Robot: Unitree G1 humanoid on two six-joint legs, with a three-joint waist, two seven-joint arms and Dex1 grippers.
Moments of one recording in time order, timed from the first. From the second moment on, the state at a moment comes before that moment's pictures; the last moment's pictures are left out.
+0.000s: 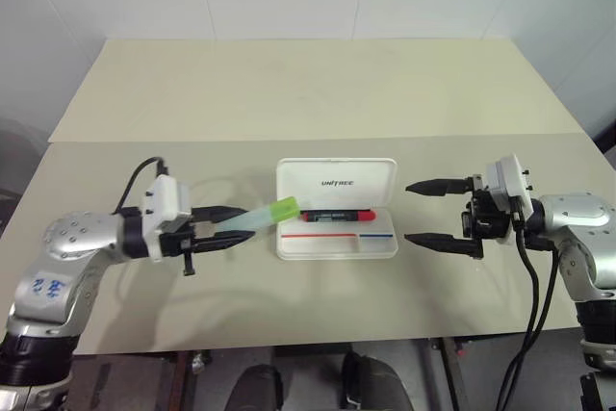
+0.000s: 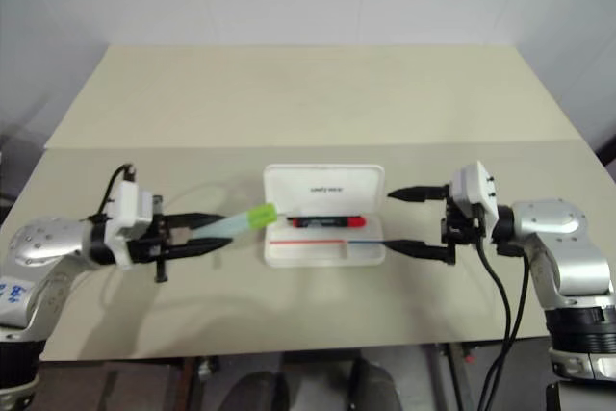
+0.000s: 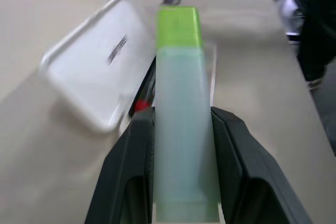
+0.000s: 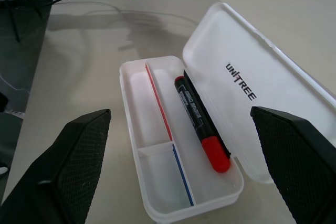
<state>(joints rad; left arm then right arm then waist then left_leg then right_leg) -0.29 0.76 0.07 -0.26 -0.50 0.32 -1.09 -0.35 -0.79 -0.13 -0.03 0.54 0.24 1.36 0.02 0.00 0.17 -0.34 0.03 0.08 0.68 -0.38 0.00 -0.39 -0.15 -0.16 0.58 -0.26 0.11</state>
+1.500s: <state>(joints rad) -0.50 0.51 -0.19 0.00 -0.34 0.25 -1.22 -0.15 -0.76 -0.25 -0.26 0.59 0.34 1.05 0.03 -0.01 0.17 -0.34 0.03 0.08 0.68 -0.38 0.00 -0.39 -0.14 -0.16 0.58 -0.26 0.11</state>
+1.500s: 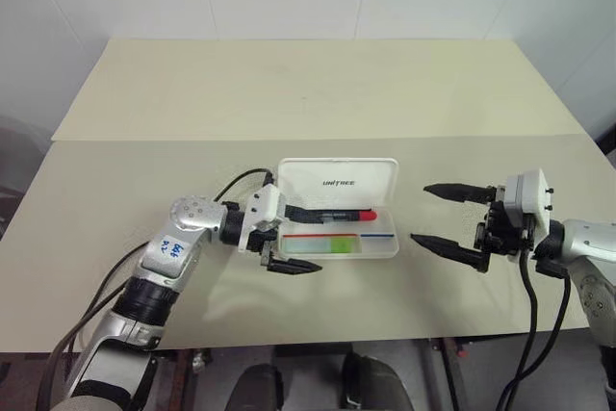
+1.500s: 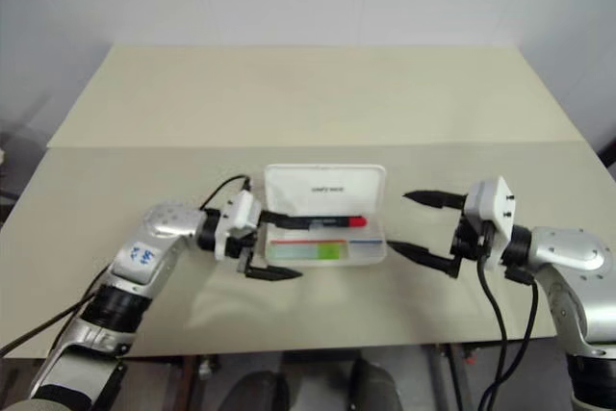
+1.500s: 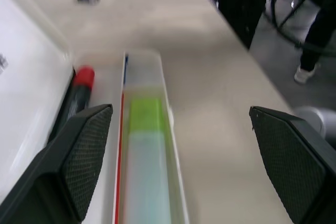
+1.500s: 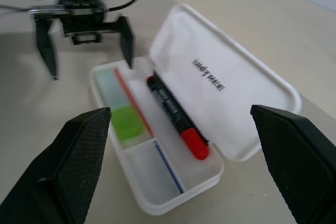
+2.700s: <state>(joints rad) -0.30 0.66 0.10 -0.32 -0.49 0.39 -1.00 -0.57 -0.50 -0.31 0.76 0.26 0.05 0.31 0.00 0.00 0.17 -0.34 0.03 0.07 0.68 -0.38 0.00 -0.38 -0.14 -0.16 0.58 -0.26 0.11</state>
